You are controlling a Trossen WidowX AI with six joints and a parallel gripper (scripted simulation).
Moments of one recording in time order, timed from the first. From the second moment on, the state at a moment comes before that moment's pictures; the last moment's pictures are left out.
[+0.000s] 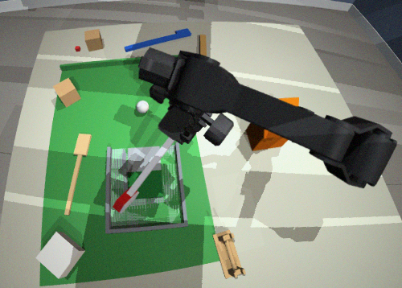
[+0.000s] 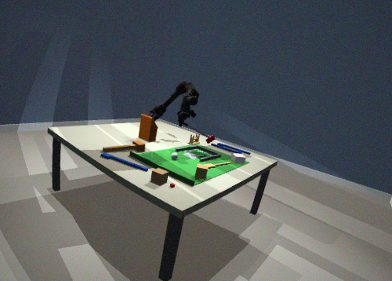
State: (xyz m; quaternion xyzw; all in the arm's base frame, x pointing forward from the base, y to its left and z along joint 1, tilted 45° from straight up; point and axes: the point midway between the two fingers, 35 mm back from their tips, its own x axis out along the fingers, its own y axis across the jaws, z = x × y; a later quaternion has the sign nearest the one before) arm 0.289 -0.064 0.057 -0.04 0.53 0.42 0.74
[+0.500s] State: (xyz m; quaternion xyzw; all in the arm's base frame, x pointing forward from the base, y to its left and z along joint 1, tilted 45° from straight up) arm 0.256 -0.130 -0.013 0.10 0.60 0.33 0.72
